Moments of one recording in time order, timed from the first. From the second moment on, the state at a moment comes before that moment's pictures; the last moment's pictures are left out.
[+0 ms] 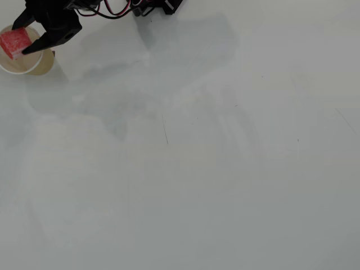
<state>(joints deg) 63.0 153.5 158.5 18.3 78.8</state>
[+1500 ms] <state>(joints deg) 63.0 153.5 158.5 13.4 78.8</state>
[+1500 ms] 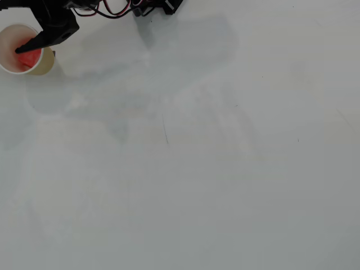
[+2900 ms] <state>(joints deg) 39.6 165.9 161.7 25.0 77.8</state>
